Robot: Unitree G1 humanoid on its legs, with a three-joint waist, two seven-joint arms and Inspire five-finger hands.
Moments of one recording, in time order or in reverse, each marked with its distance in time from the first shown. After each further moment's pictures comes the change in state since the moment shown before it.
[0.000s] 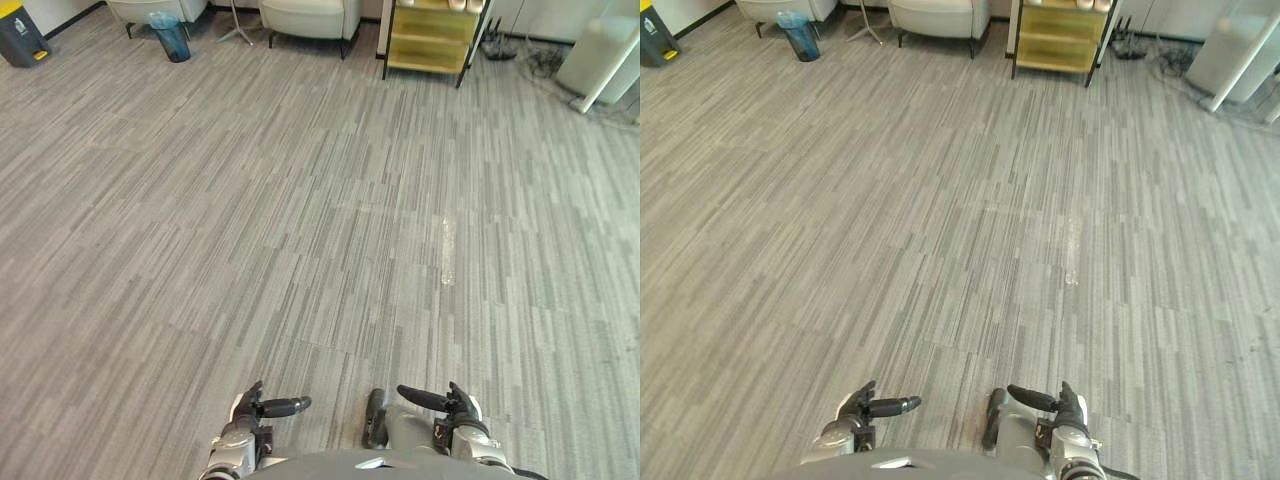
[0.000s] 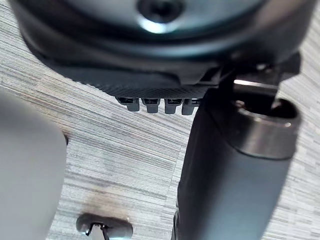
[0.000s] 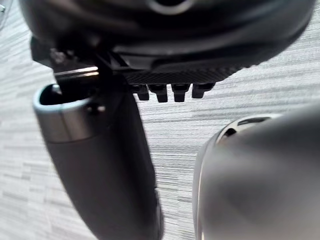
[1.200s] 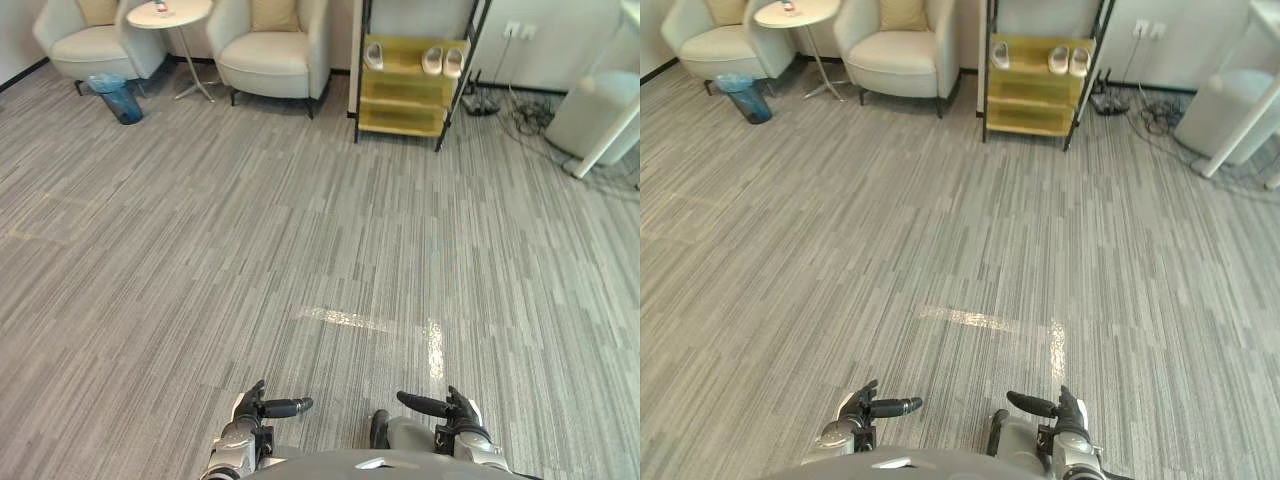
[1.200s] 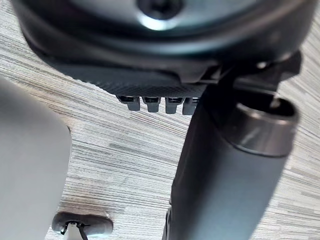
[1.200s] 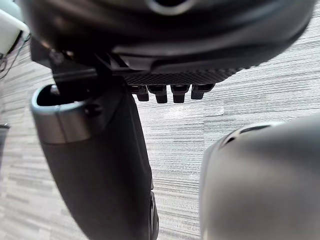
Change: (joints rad) left arm -0.007 -0.004 -0.004 0.000 0.010 0.000 -0.018; right arm 0.019 -0.013 0.028 0.021 -0.024 0.012 0.006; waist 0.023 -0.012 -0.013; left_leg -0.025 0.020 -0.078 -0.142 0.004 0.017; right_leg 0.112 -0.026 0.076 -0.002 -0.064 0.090
